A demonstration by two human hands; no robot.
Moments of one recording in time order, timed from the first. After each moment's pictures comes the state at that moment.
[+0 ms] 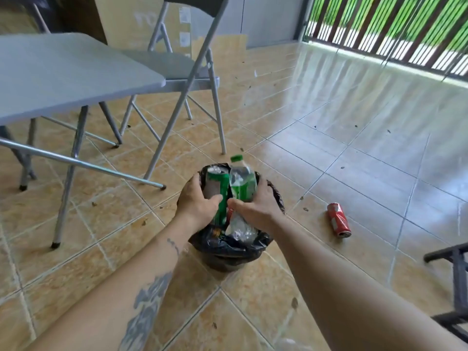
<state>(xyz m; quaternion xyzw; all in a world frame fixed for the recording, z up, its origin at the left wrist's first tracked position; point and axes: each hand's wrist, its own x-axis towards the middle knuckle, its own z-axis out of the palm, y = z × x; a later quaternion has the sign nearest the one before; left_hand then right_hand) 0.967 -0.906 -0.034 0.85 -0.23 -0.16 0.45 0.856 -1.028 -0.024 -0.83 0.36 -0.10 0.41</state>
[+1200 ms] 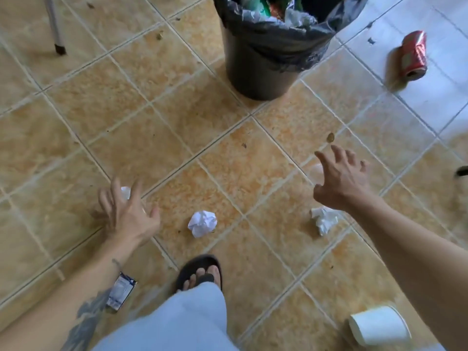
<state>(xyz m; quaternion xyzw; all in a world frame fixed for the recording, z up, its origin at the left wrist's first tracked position) 0.801 -0.549 -0.280 0.97 -0.11 -0.20 0.05 0.610 -0.935 -0.223 -0.90 0.34 0.25 0.03</state>
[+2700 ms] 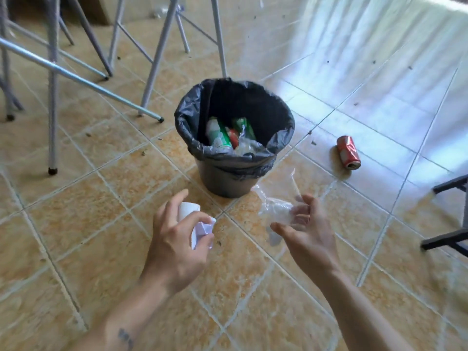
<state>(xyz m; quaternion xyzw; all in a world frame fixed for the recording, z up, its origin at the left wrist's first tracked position) 0.810 -0.735 -0.155 0.85 -0.36 -0.05 0.37 0.659 -0.919 -0.132 -0.73 0.44 -0.22 0.47</state>
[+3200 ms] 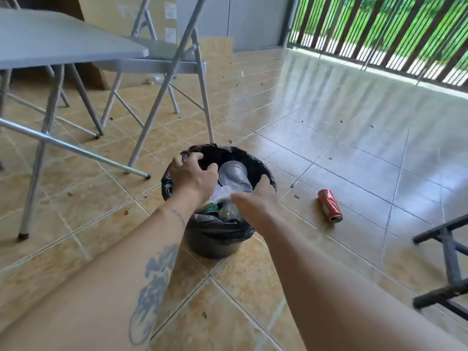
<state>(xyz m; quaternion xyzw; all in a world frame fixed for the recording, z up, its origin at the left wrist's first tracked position) 0.945 -0.924 -0.054 0.88 -0.22 -0.11 0.40 0.826 -0.998 -0.061 -0.75 0.48 -0.16 0.43</state>
